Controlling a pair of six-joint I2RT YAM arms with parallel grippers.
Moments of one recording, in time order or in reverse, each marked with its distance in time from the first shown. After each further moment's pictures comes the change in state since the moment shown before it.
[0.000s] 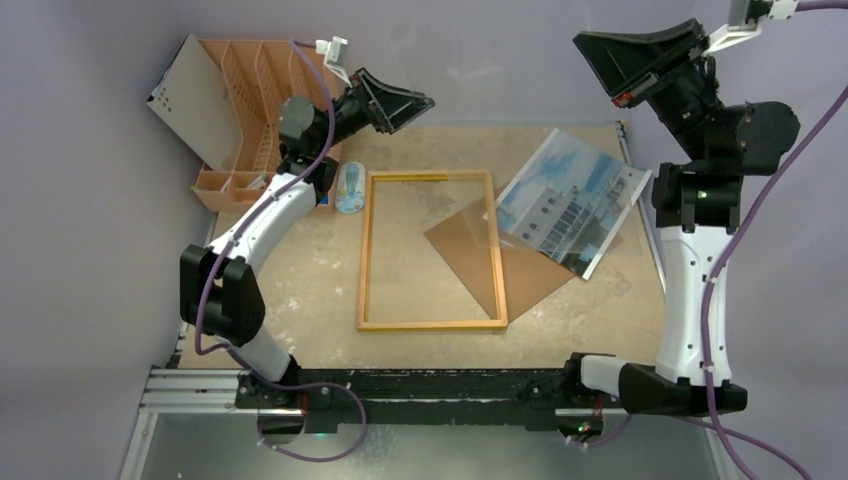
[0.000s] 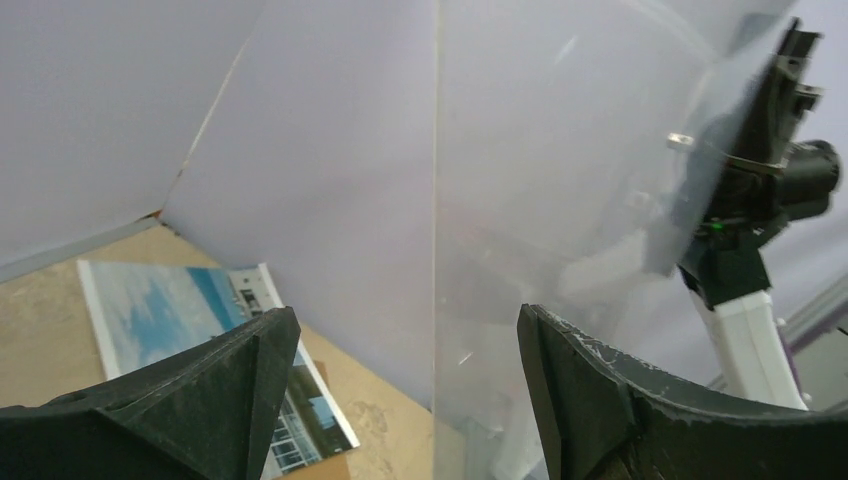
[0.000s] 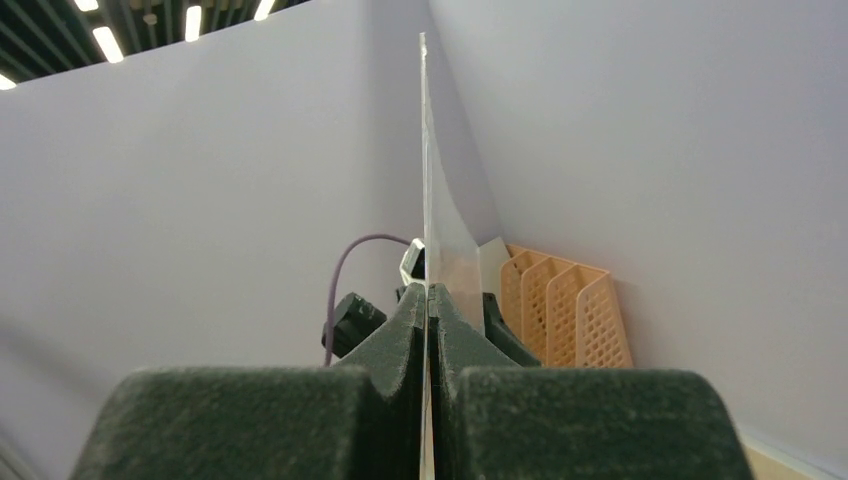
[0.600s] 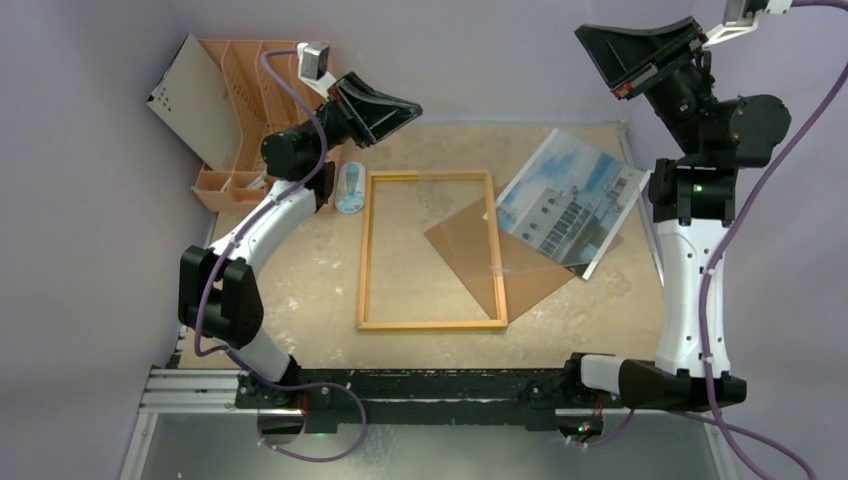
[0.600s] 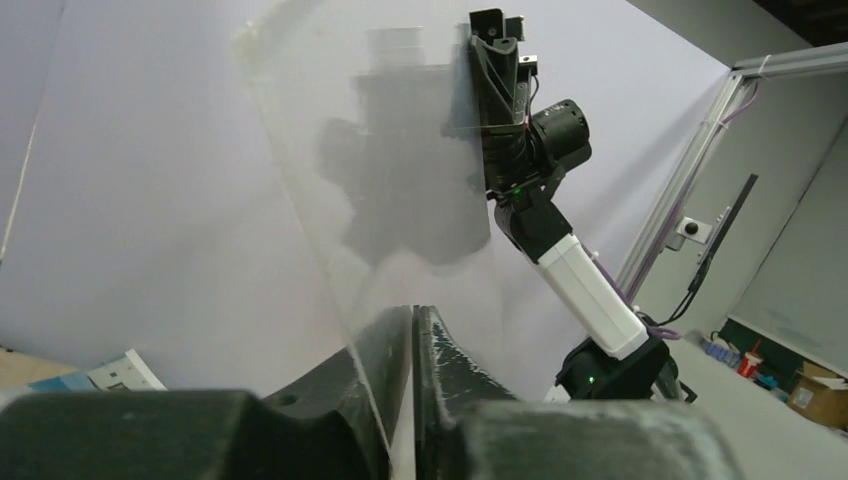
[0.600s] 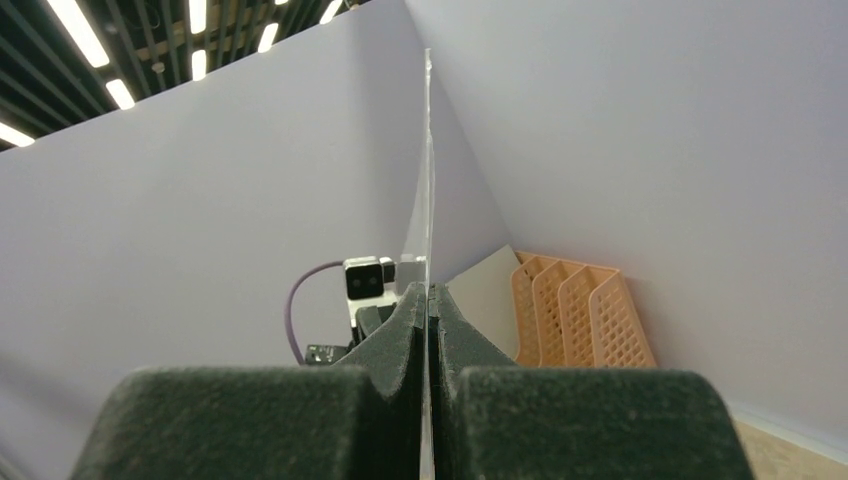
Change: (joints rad) left arm -0.004 -0.018 -0.095 0.615 0.106 -0.339; right arm 0.000 0.024 -0.005 0.010 0.052 0.083
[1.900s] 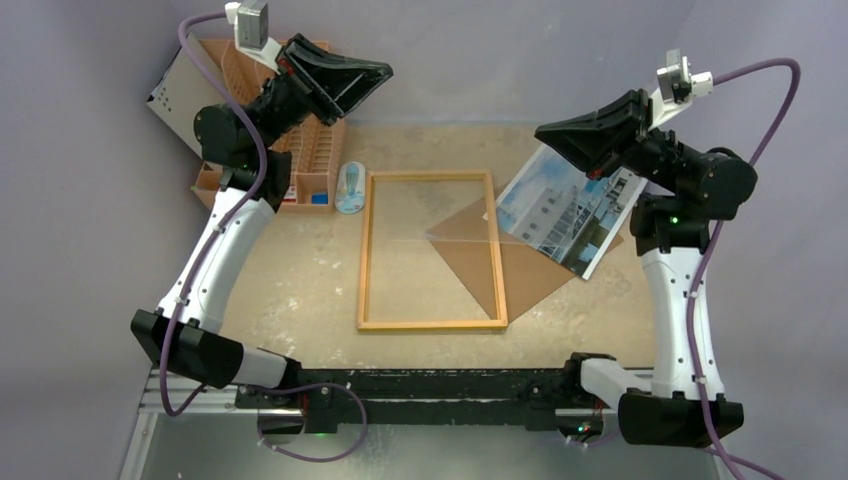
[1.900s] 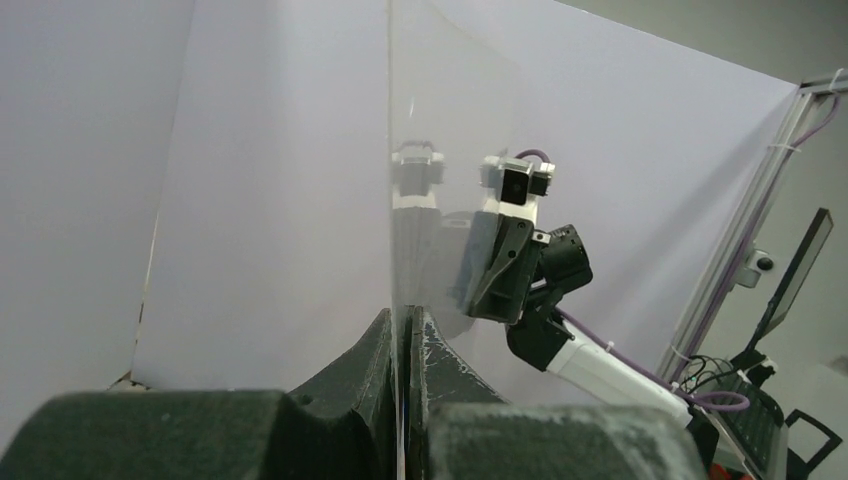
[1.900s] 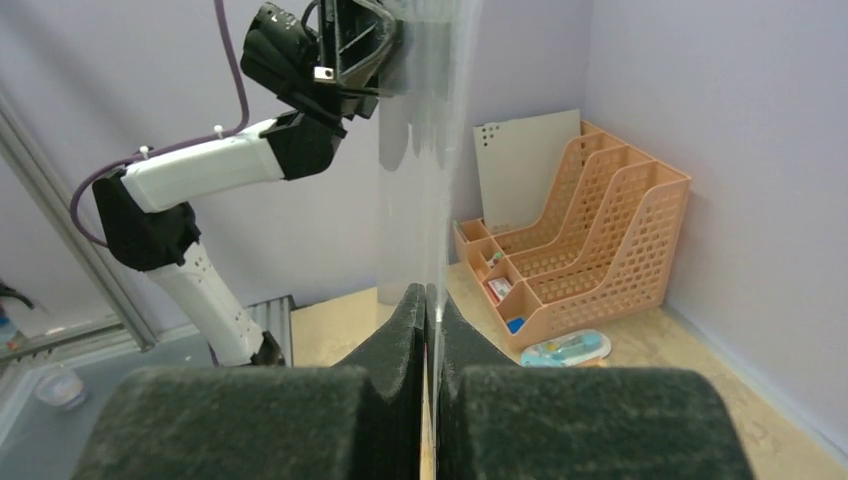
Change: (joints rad) left arm 0.049 -0.223 0.211 -0.512 -0.046 0.247; right arm 0.002 -0.163 -0.375 0.341 -0.447 -0.122
